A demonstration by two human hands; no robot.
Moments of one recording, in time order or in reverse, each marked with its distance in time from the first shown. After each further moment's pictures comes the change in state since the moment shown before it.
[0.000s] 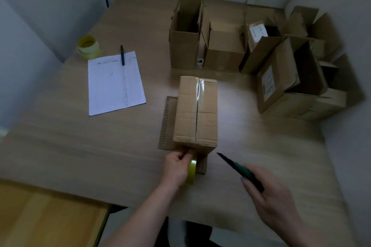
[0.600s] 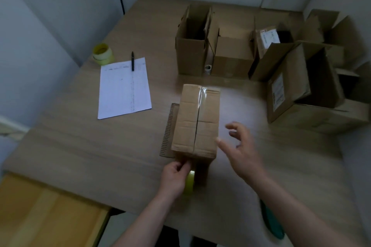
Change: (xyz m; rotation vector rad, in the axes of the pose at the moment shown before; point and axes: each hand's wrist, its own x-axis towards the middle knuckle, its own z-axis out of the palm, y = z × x) left_hand -0.001 -0.006 0.005 -0.013 0.053 -0.069; right_hand 0.120 -0.023 0.025 0.448 -0.131 0.193
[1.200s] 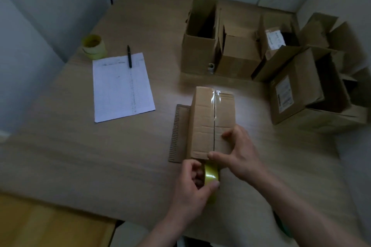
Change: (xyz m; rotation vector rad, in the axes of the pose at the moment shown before) left_hand -0.022 0.019 -0.040 -0.109 -0.349 0.184; right_hand 0.015 -0.039 0.039 -0.309 -0.069 0.016
